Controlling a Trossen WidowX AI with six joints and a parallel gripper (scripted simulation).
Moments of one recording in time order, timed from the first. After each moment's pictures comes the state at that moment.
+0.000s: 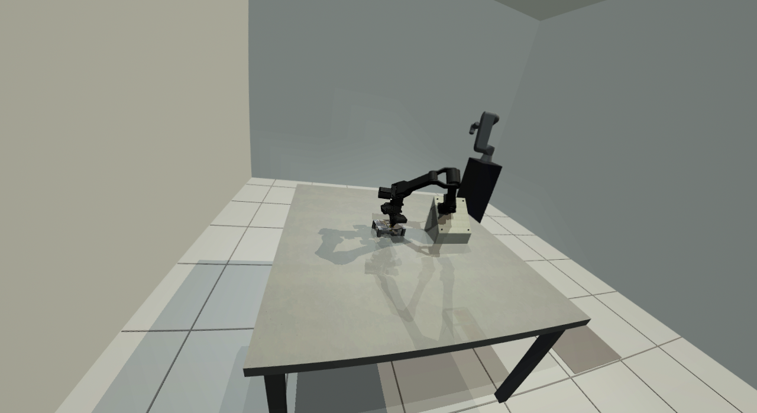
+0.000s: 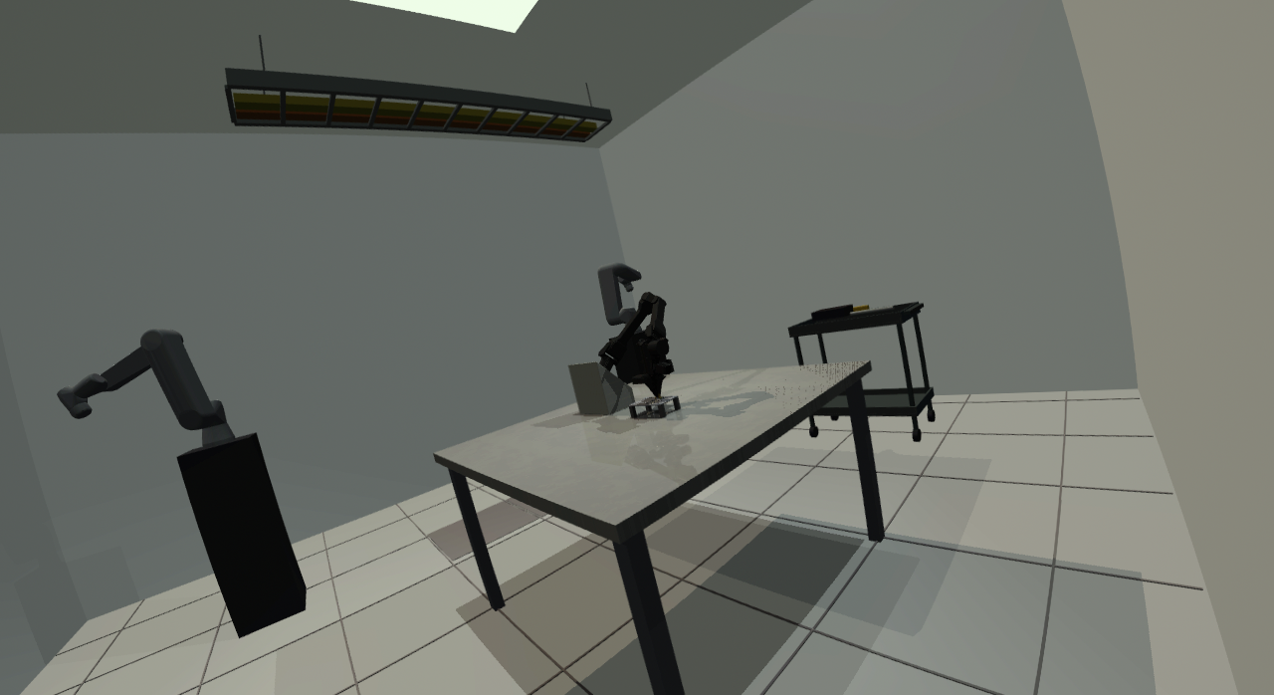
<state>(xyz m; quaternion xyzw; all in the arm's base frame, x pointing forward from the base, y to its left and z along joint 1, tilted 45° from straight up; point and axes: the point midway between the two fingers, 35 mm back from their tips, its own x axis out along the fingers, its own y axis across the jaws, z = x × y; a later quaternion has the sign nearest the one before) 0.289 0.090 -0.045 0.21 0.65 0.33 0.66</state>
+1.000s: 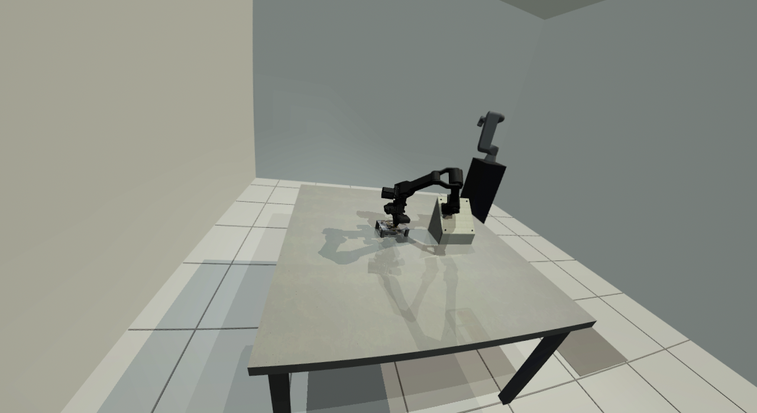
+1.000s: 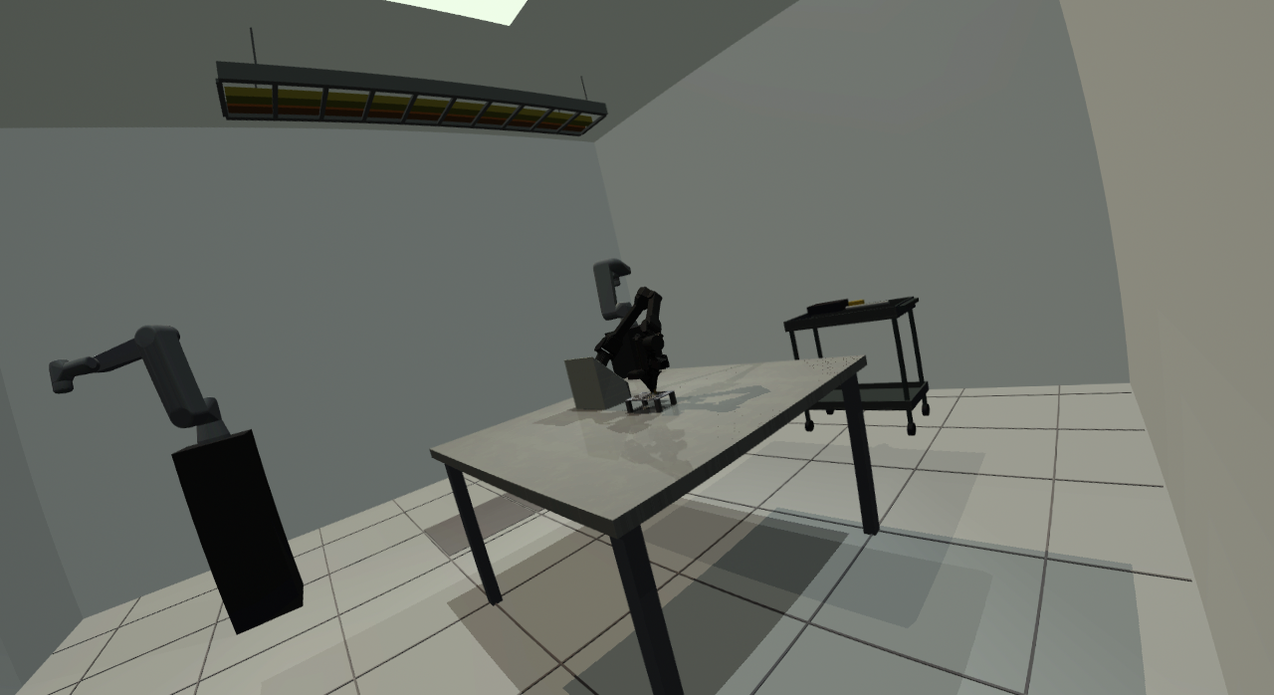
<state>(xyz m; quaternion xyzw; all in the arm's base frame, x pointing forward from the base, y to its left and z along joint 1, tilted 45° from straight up) 0.290 0.087 -0.048 0.21 0.65 0.33 0.65</state>
